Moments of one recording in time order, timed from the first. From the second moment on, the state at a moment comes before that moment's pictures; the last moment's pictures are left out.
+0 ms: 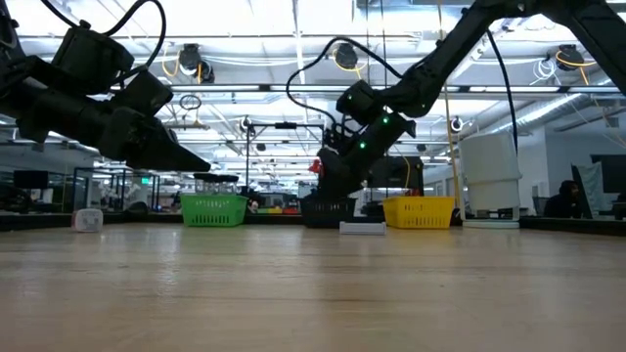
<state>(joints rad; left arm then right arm) 0.13 1.23 0.07 0.87 -0.03 0.08 -0.55 1.97 1.21 0.06 -0.08 0.04</state>
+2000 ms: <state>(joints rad) 0.13 1.23 0.07 0.85 -0.03 0.07 -0.59 1.74 1.05 0.01 0.20 0.05</state>
